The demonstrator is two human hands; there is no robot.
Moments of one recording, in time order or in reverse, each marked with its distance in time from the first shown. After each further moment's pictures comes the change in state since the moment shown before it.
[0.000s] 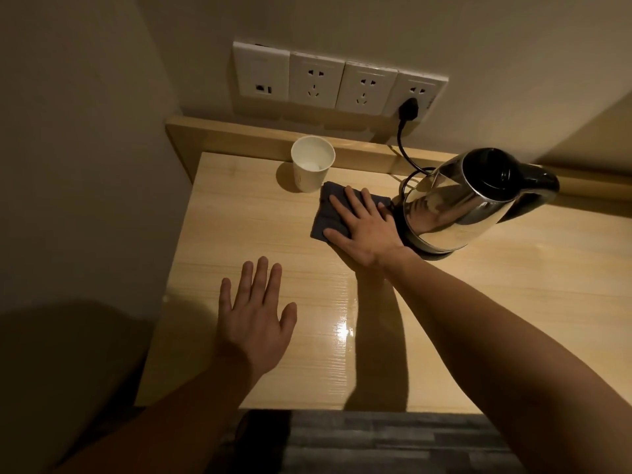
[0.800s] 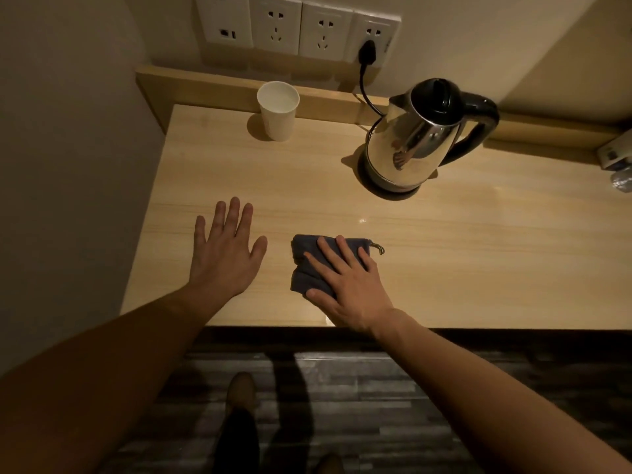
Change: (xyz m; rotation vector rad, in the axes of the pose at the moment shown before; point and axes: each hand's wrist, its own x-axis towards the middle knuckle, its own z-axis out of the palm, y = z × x) left_hand 0.000 0.002 -0.002 -0.004 0.021 -0.018; right_hand -0.213 -0.029 0.078 0.038 0.002 -0.146
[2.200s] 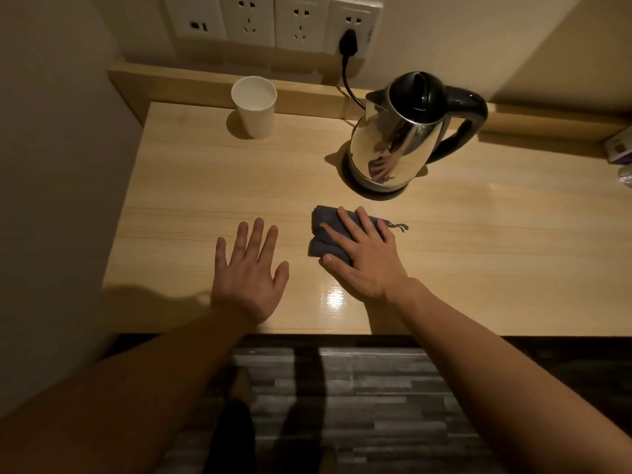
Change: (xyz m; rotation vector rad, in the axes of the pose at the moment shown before) left_hand -0.026 0.076 0.023 0.031 0.007 0.049; right_hand 0.020 0.079 -0.034 0.017 0.054 0.077
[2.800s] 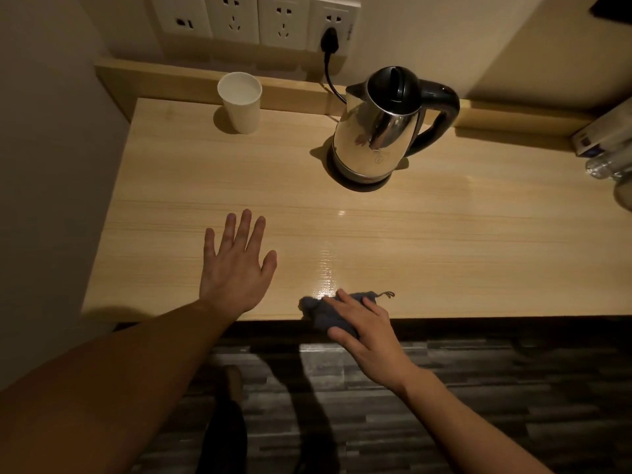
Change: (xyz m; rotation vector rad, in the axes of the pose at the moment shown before) left_hand -0.005 0.001 -0.011 -0.054 -0.005 0.011; right_hand -0.144 -0.044 0.025 0.616 -0.059 0.073
